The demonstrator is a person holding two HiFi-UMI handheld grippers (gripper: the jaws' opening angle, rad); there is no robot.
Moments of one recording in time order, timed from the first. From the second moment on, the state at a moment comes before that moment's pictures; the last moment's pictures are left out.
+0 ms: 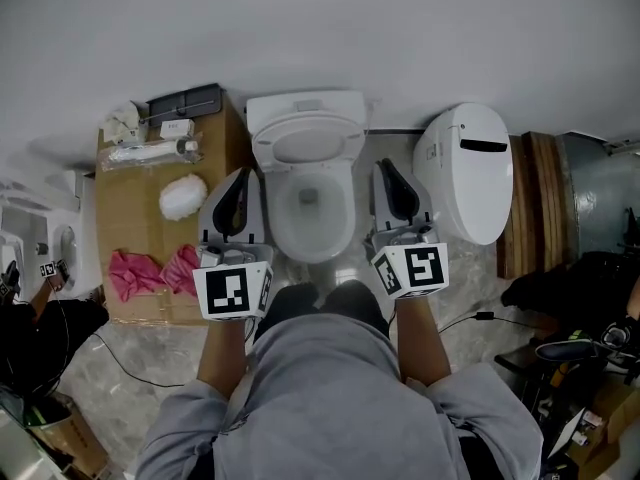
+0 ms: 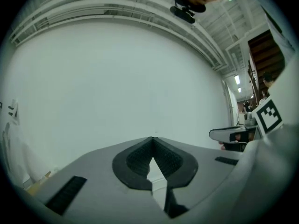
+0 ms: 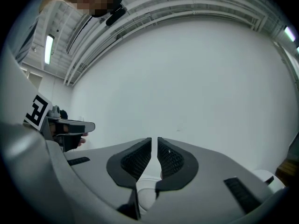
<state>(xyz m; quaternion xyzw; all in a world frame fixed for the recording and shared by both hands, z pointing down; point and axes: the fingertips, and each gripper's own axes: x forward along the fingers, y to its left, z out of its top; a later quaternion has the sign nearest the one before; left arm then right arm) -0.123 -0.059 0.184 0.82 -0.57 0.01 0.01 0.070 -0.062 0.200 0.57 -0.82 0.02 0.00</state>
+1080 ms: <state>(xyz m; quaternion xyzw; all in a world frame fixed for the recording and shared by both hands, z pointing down) -0.106 -0.150 0.243 0.81 -0.58 0.05 0.05 0.069 -0.195 0.342 0.48 -0.87 0.05 0.12</state>
